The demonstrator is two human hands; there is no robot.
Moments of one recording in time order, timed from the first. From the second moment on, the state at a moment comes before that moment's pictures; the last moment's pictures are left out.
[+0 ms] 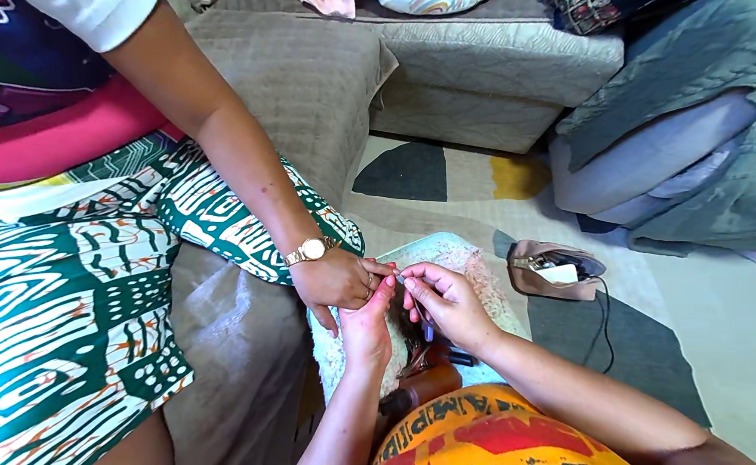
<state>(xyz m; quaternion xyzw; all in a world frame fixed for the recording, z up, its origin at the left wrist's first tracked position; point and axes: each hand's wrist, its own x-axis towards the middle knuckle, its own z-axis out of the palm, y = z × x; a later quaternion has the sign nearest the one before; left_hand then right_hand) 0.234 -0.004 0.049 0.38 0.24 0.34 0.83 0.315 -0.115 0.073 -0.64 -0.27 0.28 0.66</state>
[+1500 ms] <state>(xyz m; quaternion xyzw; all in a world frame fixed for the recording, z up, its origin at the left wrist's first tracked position) 0.193 0.021 0.051 0.26 0.15 0.17 0.94 0.374 -0.168 0.121 -0.77 -0.50 0.23 0.33</state>
